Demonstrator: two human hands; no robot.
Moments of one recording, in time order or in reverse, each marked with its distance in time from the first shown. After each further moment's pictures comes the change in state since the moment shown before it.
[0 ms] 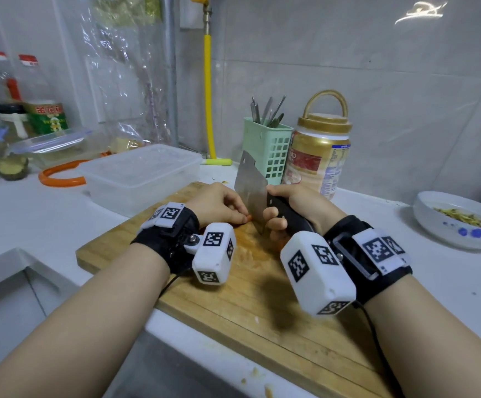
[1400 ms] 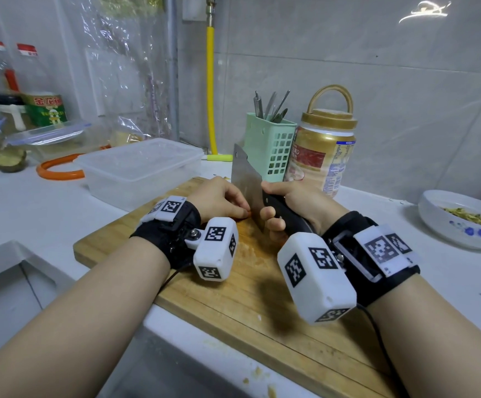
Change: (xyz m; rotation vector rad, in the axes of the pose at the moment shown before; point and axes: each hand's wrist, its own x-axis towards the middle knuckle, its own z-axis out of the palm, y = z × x) left_hand -0.009 0.011 -0.003 0.121 0.029 -0.008; right_hand -0.001 0.002 0.009 -0.119 0.023 0.000
